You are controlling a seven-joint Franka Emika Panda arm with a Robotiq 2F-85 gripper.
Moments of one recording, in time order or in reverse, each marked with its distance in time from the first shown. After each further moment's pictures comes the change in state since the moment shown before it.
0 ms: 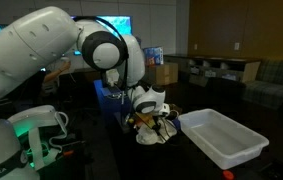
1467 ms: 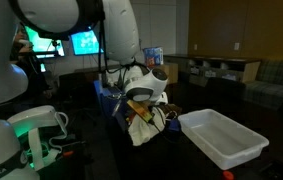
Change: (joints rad) arm -0.626 -0.274 0.440 -0.468 0.009 -0.126 -0.256
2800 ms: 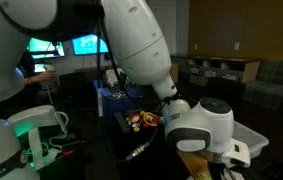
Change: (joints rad) arm 0.204 0.060 -0.696 0.345 -0.016 0.106 0.201
